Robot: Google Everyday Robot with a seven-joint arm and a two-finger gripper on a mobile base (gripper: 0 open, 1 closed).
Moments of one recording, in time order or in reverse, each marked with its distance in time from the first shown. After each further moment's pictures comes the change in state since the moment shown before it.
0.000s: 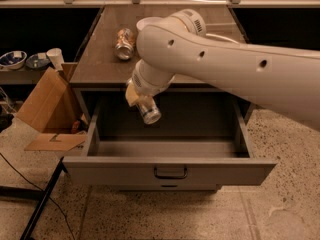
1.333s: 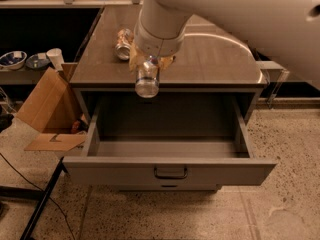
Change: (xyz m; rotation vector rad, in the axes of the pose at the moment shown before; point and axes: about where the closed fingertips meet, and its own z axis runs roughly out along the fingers) arm -0.029 -0.009 -0.122 0.100 0.016 0.464
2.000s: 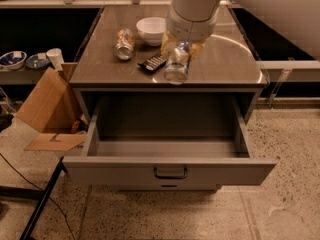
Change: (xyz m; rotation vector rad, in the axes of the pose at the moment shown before) arm -0.024 -0.076 -0.024 0.147 -0.022 0.137
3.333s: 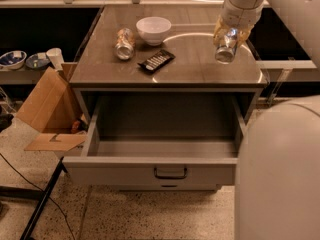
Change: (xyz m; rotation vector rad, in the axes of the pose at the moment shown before) arm -0.114 -0.139 0.078 0.115 0.038 0.119
